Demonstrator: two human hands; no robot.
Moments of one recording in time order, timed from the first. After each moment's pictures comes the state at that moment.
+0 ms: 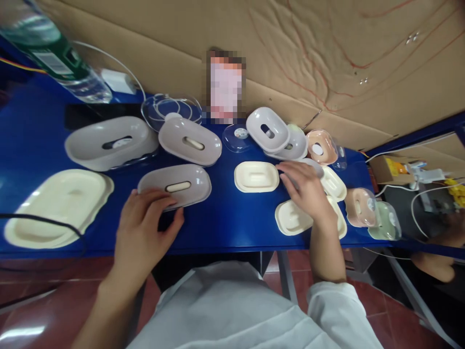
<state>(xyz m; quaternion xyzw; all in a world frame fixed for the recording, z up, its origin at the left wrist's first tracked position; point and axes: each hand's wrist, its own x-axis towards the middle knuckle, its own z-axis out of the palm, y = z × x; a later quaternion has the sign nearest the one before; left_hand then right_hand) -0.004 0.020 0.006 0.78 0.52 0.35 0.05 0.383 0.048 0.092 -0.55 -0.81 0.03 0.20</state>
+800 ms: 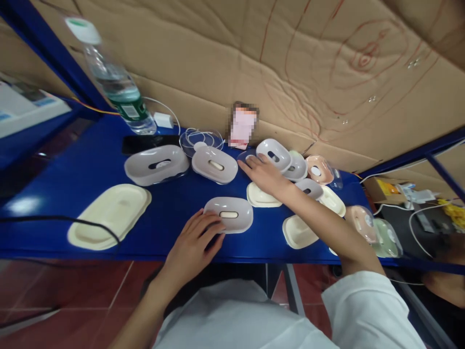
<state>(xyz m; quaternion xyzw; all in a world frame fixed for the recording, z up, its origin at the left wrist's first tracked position) 0.019 0.006 0.008 0.84 0.38 0.37 0.11 0.282 0.162 0.085 -0.43 -0.90 -0.08 -0.05</state>
